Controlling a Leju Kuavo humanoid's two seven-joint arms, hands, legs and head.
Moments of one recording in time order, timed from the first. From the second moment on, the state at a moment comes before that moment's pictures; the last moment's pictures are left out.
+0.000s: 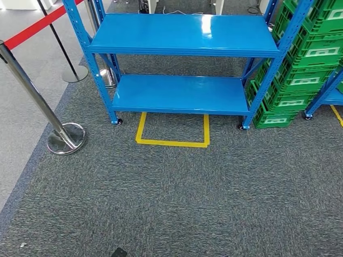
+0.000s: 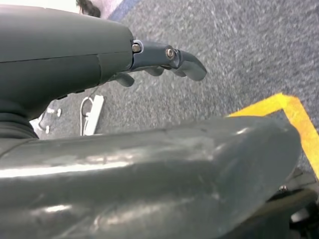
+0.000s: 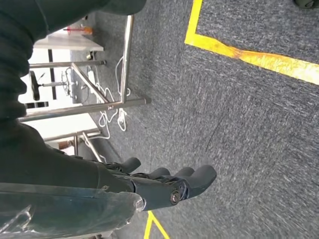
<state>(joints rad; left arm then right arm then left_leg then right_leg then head) -0.07 -0.17 -0.29 -0.18 -0.42 0.41 0.13 -0.08 0.18 -0.97 -0.21 1.51 -0.30 0.26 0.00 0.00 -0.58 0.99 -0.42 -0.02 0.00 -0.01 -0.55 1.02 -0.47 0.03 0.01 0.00</state>
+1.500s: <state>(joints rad) -0.06 -0.17 -0.08 -0.18 -0.24 0.34 0.07 -0.10 0.18 -1.07 -0.21 1.38 -0.15 0.18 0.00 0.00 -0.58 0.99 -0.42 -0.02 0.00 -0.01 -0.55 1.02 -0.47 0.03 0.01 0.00</state>
